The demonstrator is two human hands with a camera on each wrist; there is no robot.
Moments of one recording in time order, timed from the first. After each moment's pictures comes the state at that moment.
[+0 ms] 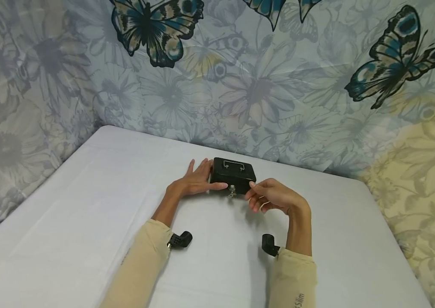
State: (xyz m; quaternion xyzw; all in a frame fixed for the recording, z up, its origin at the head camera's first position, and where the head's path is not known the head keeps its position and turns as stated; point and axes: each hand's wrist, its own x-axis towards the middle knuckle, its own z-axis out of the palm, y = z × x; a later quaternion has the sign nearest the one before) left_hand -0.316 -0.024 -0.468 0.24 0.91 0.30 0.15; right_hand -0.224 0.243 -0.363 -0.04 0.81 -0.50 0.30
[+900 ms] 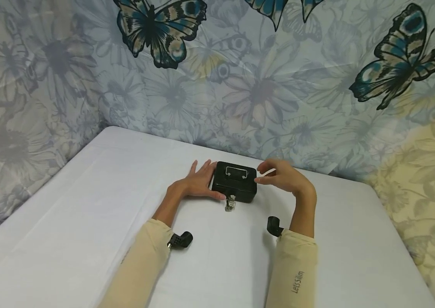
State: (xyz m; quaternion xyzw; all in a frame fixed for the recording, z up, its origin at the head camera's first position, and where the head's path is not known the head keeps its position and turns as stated) left_hand -0.308 -0.028 -0.458 0.29 0.92 0.25 0.12; right_hand -0.251 0.256 -0.338 -0.11 0.93 -0.32 0.15
